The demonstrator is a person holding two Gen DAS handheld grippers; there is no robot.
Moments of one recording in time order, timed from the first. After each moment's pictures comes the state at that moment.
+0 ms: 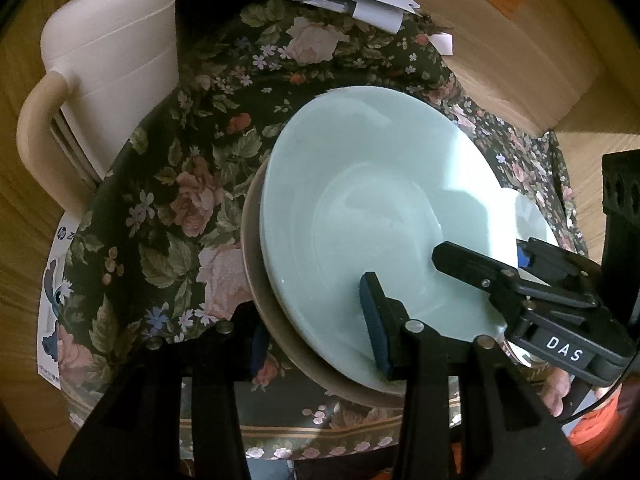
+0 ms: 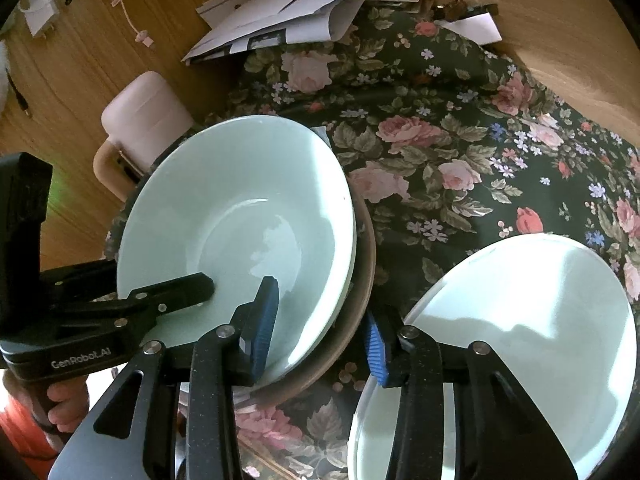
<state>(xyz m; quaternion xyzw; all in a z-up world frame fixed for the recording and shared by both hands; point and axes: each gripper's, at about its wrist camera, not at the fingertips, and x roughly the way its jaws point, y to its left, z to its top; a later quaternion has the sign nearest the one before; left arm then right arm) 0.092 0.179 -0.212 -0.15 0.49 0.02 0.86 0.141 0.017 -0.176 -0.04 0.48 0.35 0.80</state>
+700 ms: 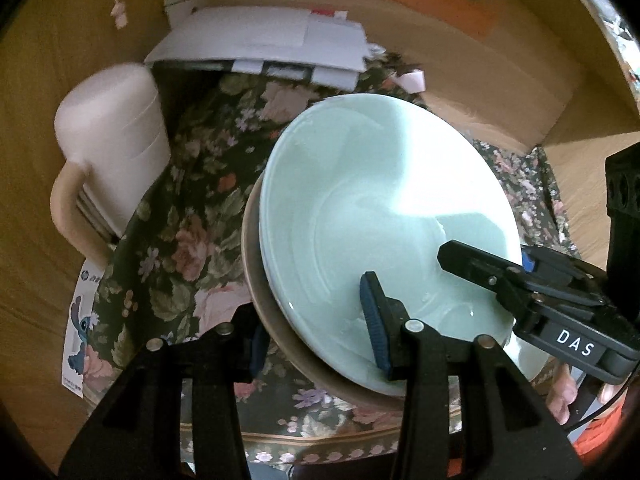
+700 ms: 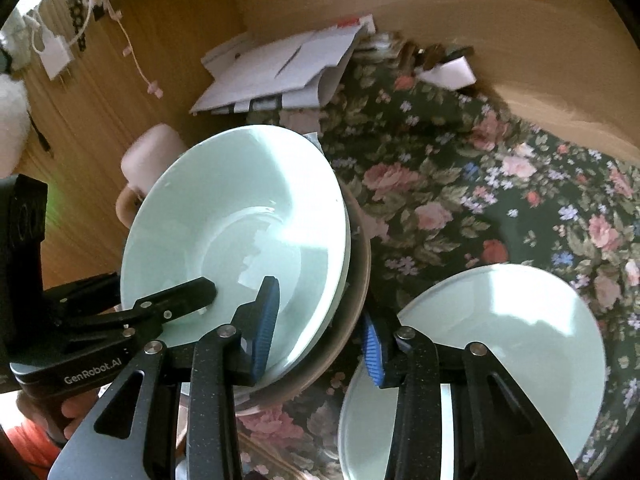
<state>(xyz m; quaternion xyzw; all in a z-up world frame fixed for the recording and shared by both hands) 0.092 0.153 -0.167 -0.13 0.43 0.02 0.89 0.140 -0.011 -0.133 0.00 0.44 0.35 0.83</state>
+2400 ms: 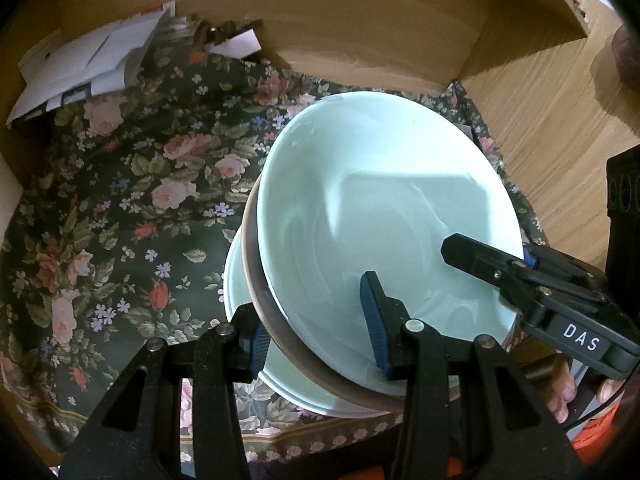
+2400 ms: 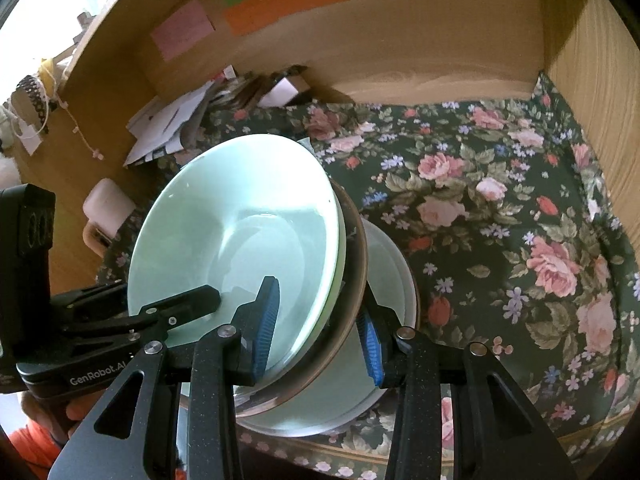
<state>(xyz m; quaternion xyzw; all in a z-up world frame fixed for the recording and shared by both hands) 0.128 -0.002 -0.167 -0.07 0.46 -0.08 0.88 0.131 -0.180 -0.141 0.07 0.45 0.26 0.85</state>
